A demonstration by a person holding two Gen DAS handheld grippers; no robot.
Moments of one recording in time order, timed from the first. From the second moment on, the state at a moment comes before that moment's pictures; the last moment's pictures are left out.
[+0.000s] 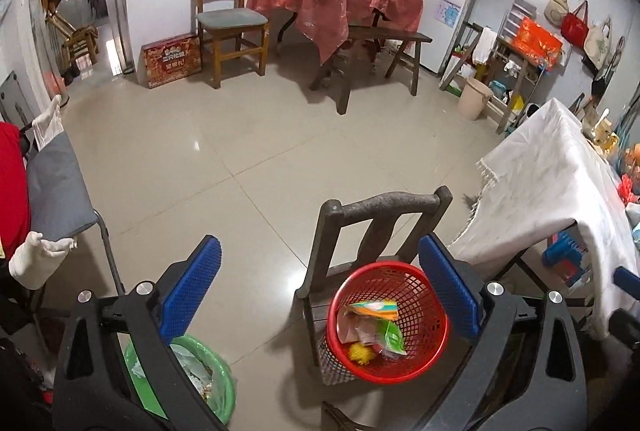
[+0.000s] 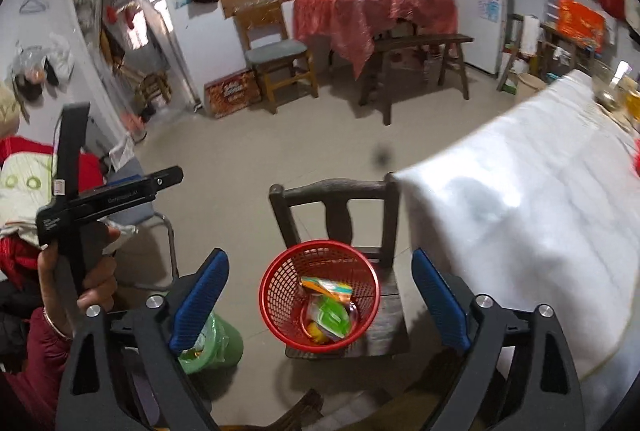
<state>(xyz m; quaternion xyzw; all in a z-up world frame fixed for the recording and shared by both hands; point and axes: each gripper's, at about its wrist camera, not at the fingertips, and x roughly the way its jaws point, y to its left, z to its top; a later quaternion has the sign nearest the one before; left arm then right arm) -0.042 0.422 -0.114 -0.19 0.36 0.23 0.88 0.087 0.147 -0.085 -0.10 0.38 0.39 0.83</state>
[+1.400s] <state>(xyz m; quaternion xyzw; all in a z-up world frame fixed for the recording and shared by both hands) 0.081 0.116 -0.073 -0.03 0.41 0.00 0.91 0.123 -0.287 -0.053 0.12 0.27 0.08 0.95</state>
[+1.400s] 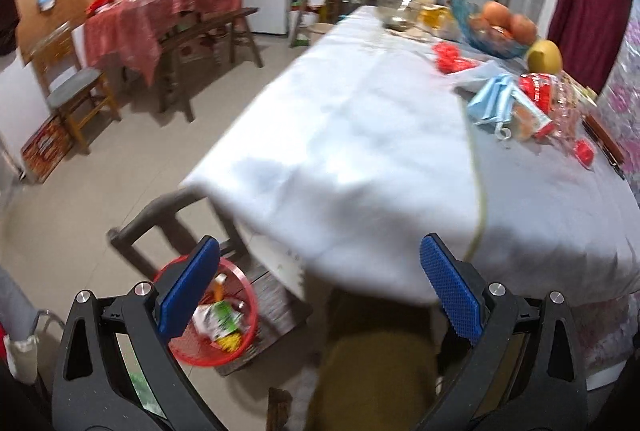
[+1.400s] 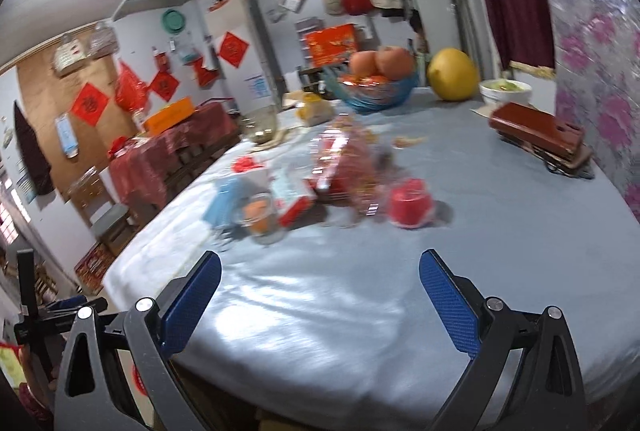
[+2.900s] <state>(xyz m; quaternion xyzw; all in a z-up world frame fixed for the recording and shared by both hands) 0.251 0.028 -0.074 0.00 0.40 -0.04 0.91 0.224 -0.329 -0.080 0.06 0.30 0.00 0.95</state>
